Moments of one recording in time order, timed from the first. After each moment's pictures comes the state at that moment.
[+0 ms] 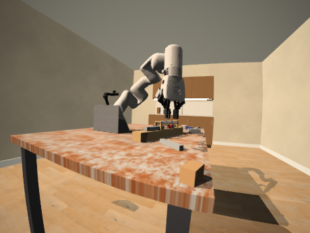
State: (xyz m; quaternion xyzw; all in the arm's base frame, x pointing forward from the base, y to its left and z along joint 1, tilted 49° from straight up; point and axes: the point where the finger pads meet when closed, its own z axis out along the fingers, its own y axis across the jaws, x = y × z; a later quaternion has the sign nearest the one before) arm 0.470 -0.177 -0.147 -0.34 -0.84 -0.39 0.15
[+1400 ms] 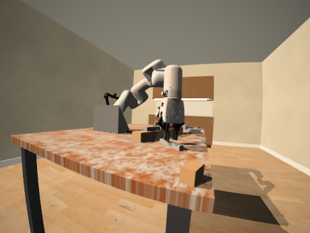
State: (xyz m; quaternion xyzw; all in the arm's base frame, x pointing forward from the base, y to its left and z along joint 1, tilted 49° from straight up) arm 0.471 -0.110 -0.206 -0.34 -0.84 -0.39 0.15
